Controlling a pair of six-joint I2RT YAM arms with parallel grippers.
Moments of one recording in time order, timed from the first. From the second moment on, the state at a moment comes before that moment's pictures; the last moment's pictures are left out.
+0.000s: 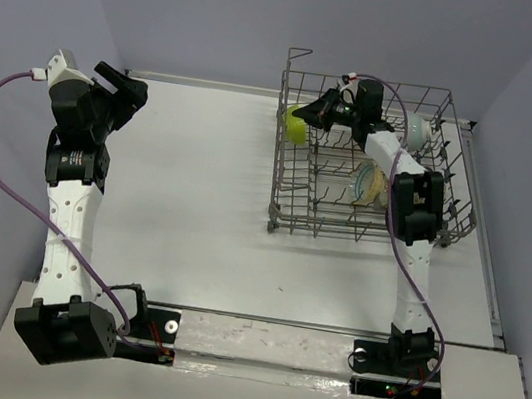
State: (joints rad) left arm 0.23 1.08 1.17 -0.28 0.12 -0.74; right arm 0.25 2.45 2.08 0.07 -0.88 1.08
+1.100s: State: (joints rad) left arm 0.23 1.08 1.17 -0.28 0.13 -0.74; right arm 0.25 2.36 2.08 -0.19 -0.61 0.80
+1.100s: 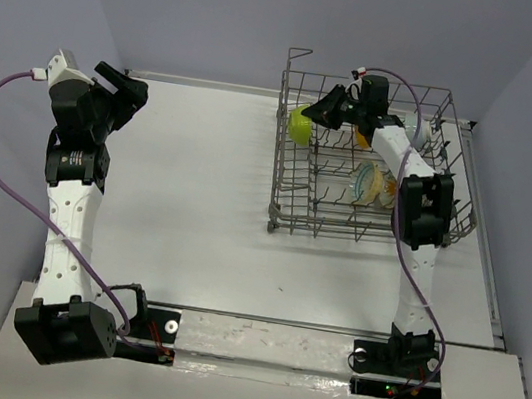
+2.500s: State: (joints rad) left arm 0.23 1.08 1.15 -0.28 0.14 -0.74; right arm 0.23 2.30 2.03 -0.24 -0.50 0.66
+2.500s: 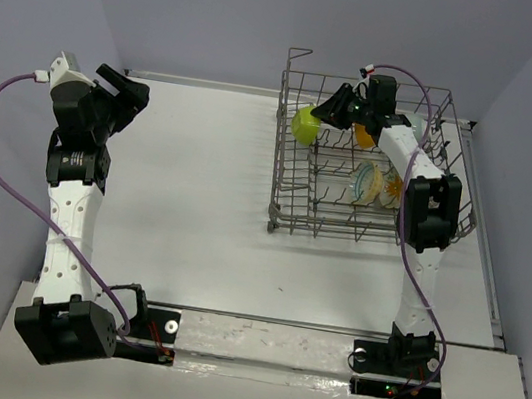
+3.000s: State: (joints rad) left arm 0.23 1.08 1.15 -0.28 0.14 -0.75; right arm 0.22 2.30 2.06 -0.28 -0.46 0.62
